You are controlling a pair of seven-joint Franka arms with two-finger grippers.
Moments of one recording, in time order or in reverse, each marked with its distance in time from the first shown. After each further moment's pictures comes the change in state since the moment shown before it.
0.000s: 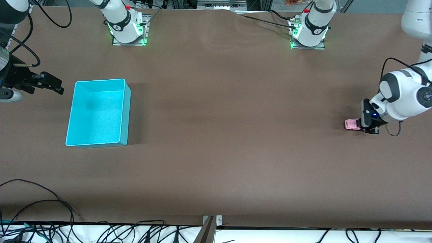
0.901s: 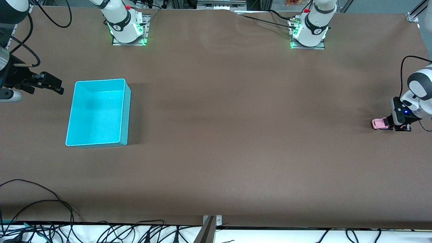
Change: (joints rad) left arm 0.200 0.081 -0.004 0.133 0.000 0.002 0.130; right arm 0.000 0.000 0.000 0.000 0.000 0.000 0.000
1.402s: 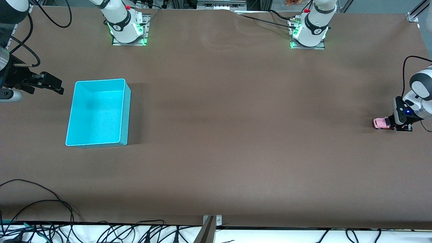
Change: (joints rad) left arm 0.007 0.012 -0.001 0.024 0.000 -0.026 0.041; right arm 0.000 0.000 0.000 0.000 0.000 0.000 0.000
